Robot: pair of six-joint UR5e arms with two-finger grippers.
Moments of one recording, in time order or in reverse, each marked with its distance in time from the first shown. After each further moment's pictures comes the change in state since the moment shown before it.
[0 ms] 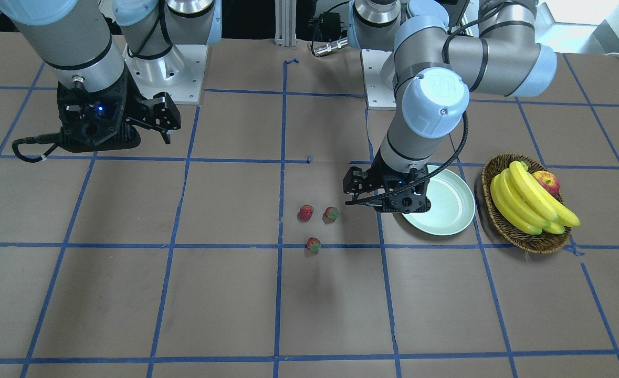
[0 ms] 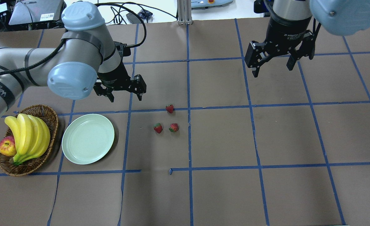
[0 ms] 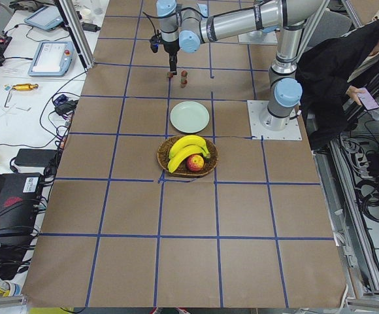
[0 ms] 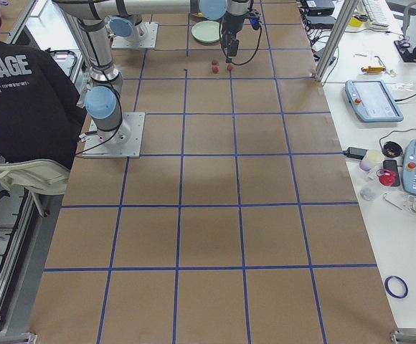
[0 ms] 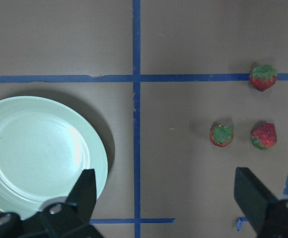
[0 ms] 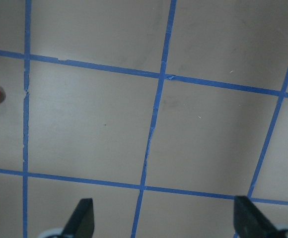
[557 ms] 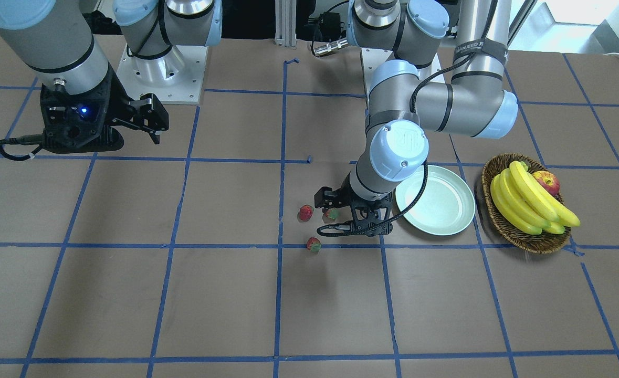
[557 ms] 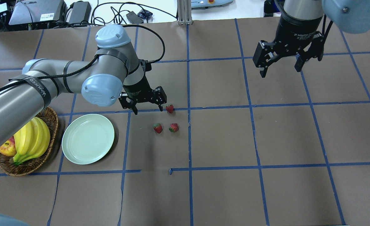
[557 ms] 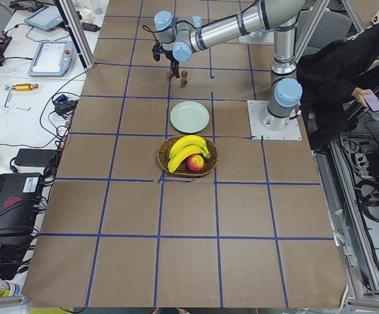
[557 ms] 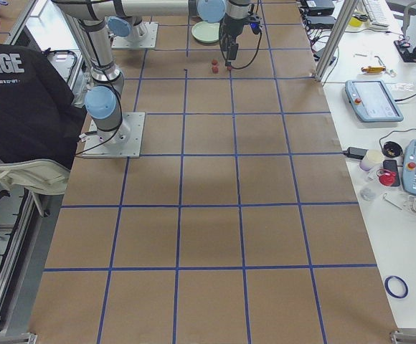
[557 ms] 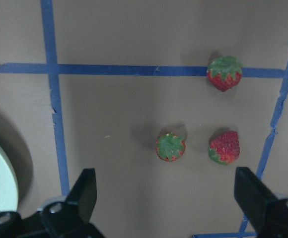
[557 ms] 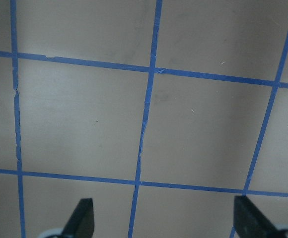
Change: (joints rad) left arm -0.040 -0.130 -0.021 0.051 -0.101 -0.057; right arm -0.037 -0.004 0.012 0.012 0.003 -0.003
